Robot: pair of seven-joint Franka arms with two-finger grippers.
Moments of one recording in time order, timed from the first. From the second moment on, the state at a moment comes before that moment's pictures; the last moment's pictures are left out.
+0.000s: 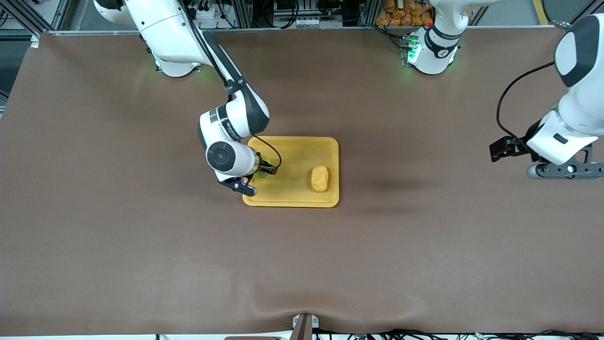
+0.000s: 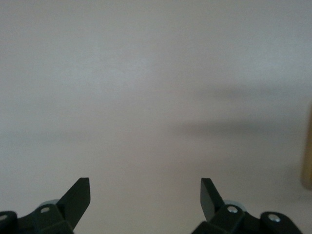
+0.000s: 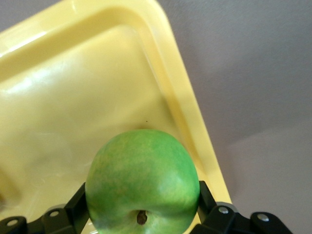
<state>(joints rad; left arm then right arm) 0.02 0.08 -0.10 -1.69 0.12 1.79 -0.04 0.69 0.61 -0.13 -1.72 0.38 2.10 0.77</state>
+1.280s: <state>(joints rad) -0.02 -0.01 -0.03 -1.69 0.04 1.67 0.10 0.69 0.61 -0.16 -1.61 0.38 1.93 0.82</state>
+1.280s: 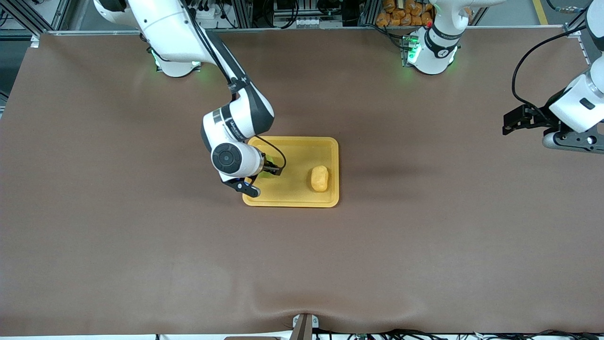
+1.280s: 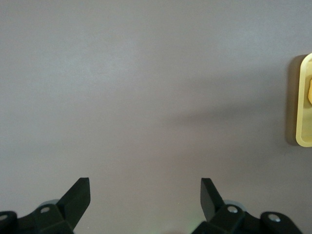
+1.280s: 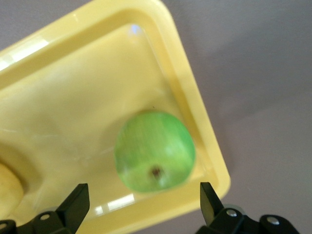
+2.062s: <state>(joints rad) -0.03 -0.01 -0.02 -1.69 0.04 1.66 0.09 0.54 0.54 -0.17 -1.32 0.35 1.55 0.82</state>
